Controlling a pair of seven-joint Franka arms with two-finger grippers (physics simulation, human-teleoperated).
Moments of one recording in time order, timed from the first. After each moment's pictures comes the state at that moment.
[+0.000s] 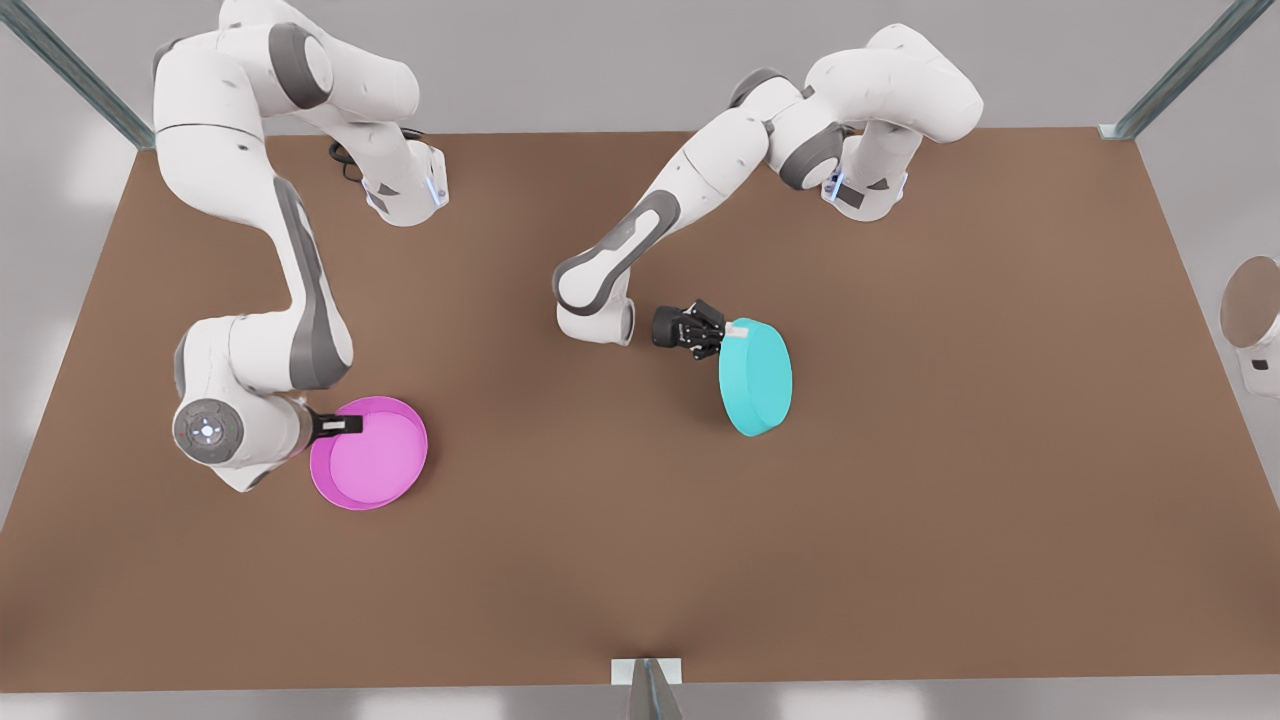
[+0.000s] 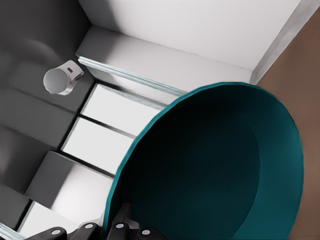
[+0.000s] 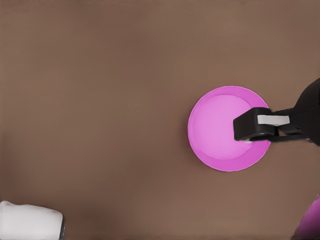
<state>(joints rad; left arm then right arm) -1.05 1.13 -0.04 -1.12 1.16 0.79 -1.14 -0.06 0.50 0.16 -1.45 -0.16 1.63 0.04</state>
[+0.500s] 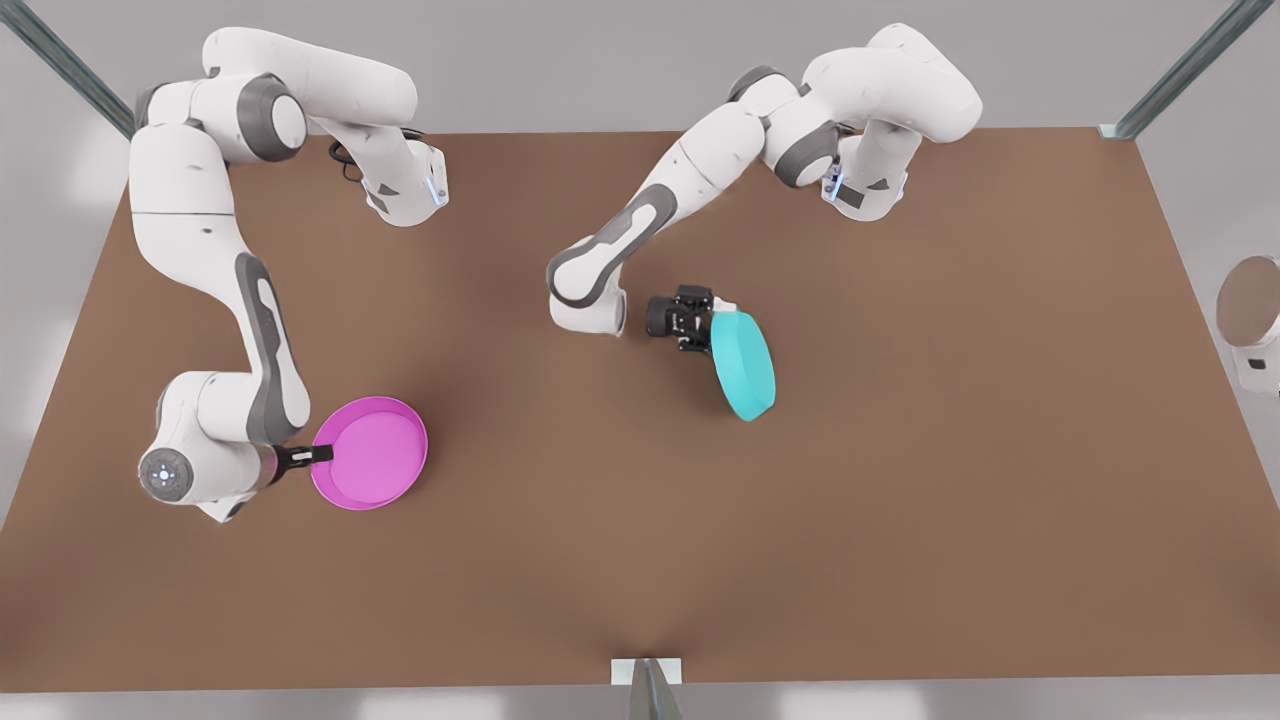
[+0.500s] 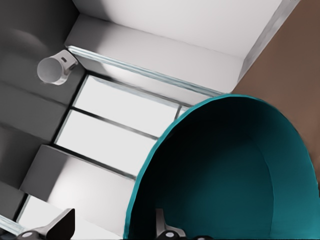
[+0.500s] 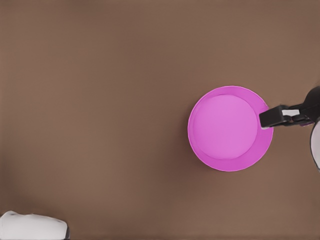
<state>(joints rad) -1.08 1.14 -0.04 -1.07 1.05 0.77 -1.15 -0.24 0.67 0.17 -1.54 -0.13 1.86 -0.17</state>
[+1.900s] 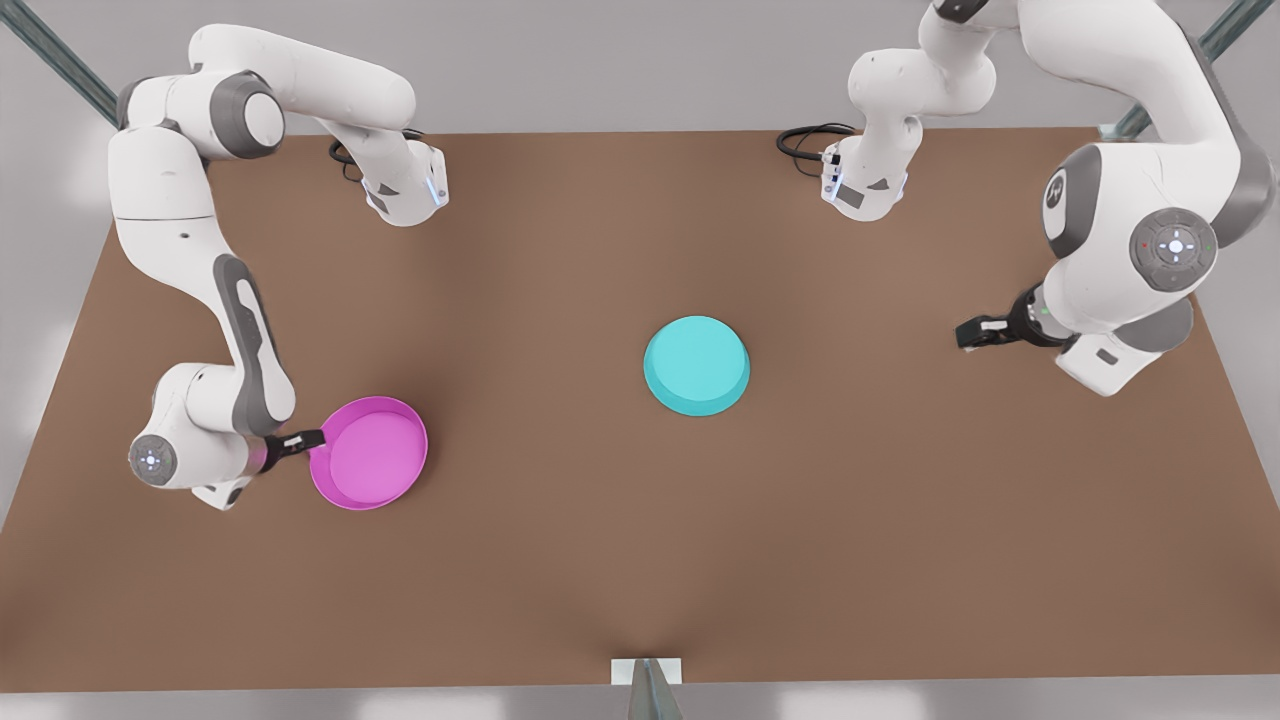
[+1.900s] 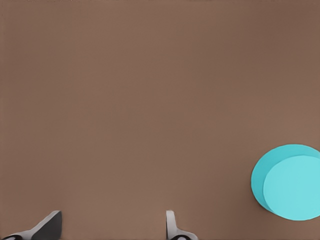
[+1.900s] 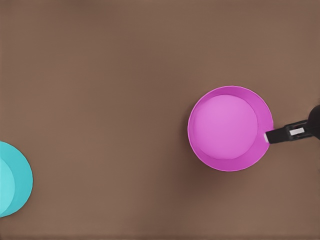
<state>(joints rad) -0.06 0.16 -0.02 -1.50 0.10 1.50 -0.15 -0.38 0.68 0.23 -1.65 -0.13 1.98 -0.38</state>
